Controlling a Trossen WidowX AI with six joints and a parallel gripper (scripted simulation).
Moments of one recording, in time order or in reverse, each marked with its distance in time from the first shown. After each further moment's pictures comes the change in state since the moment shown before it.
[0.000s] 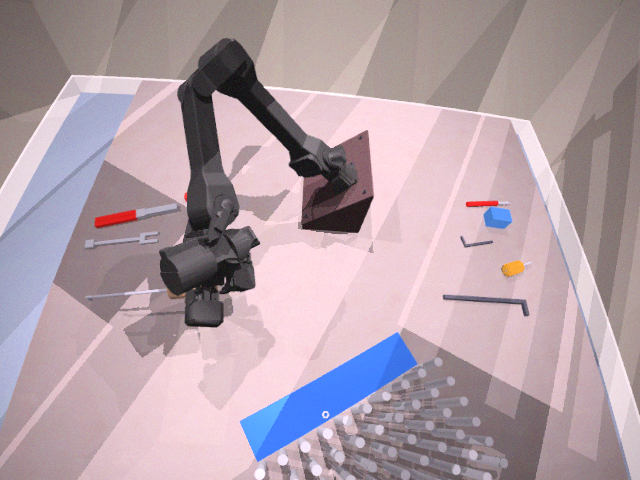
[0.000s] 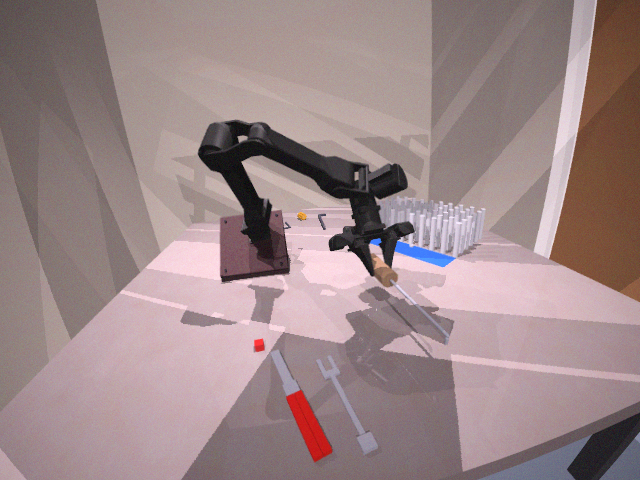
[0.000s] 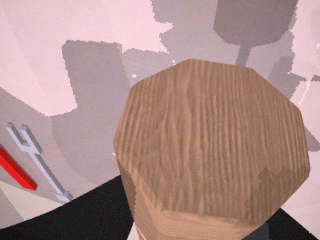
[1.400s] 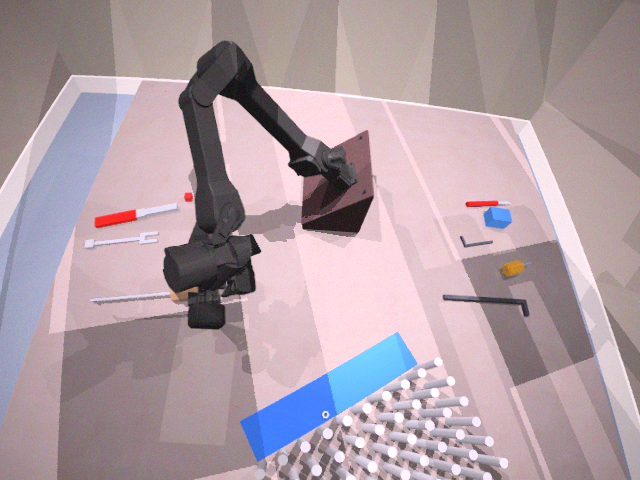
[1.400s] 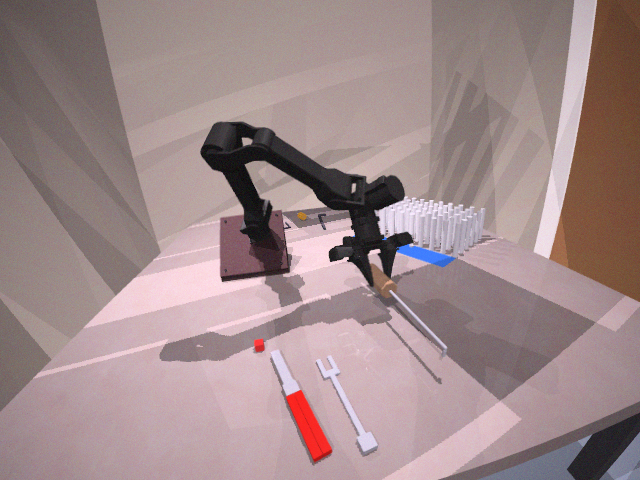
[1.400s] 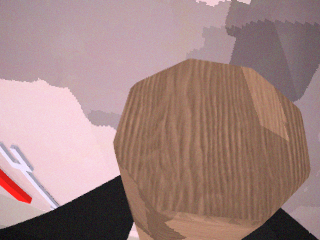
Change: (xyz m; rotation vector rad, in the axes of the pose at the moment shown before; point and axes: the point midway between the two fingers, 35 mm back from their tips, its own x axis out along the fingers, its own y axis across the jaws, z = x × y) arm 0.022 0.002 0.011 0.000 0.008 -0.004
